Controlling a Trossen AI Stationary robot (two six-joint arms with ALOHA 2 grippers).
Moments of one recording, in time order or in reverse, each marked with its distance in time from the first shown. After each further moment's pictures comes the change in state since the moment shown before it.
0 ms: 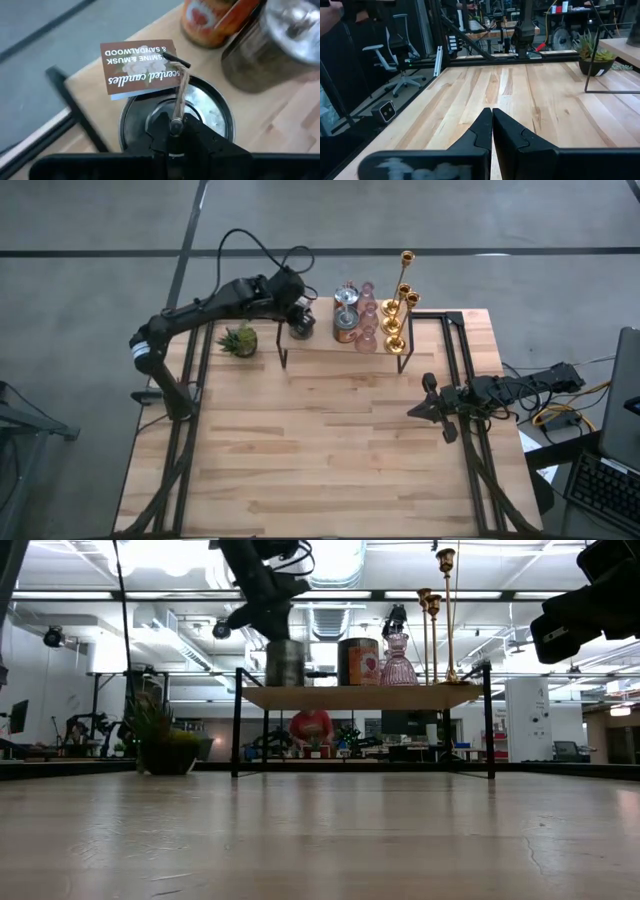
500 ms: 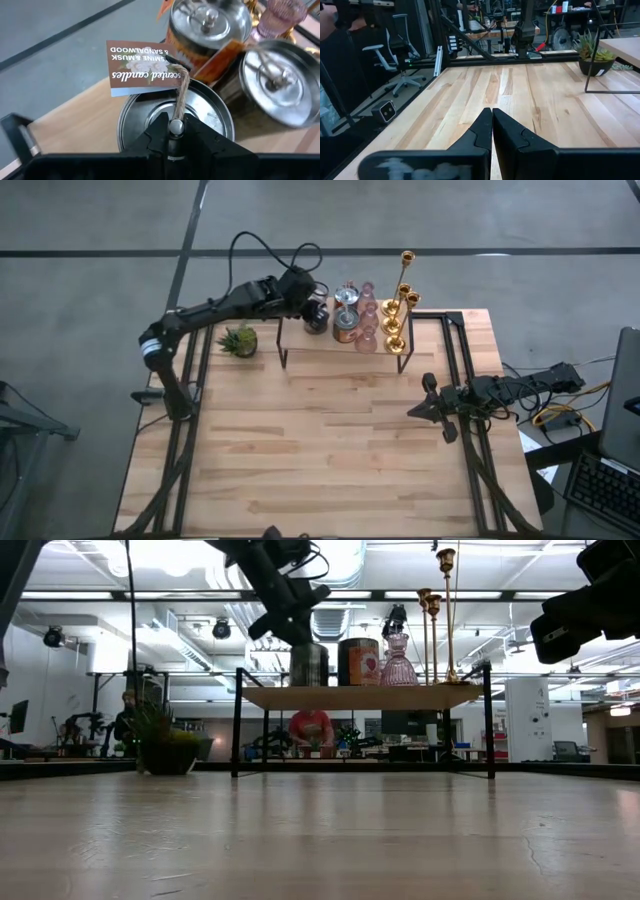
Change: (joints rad) left arm 0.000 0.086 0.002 0.200 0.008 -0.016; right arm 0.000 0.000 0.000 0.000 0.000 0.000
